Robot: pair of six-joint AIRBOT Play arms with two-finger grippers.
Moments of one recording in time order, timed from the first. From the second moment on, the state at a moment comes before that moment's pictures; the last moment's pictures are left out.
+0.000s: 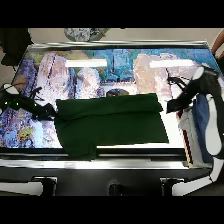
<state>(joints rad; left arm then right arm) 0.26 -1.56 1.27 1.11 -1.52 -1.37 -0.19 -1.72 1.64 -1.40 1.66 1.01</state>
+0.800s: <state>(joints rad) 0.20 -1.10 0.42 0.93 -1.21 -1.27 -0.23 -1.43 1.10 -1.40 1.54 0.96</state>
